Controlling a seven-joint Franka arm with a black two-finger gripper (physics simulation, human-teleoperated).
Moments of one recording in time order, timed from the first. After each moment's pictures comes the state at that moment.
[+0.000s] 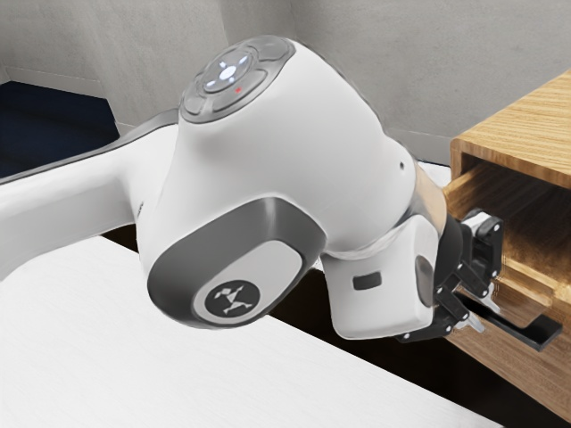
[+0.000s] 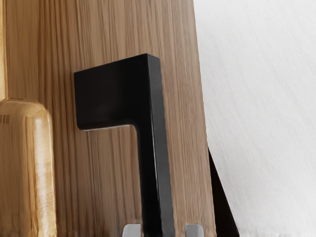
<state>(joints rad) -0.22 -0.16 -0.36 -1.81 0.05 2.20 1.32</state>
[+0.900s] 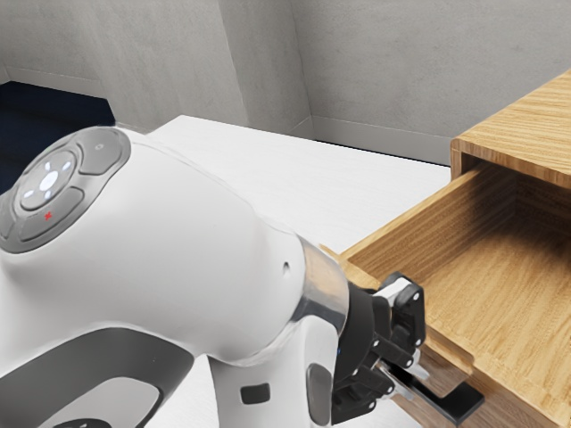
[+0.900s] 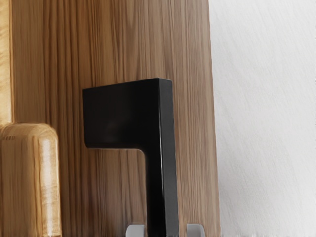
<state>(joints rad) -0.20 -0.44 -0.42 -2.06 -0.01 2.21 1.25</state>
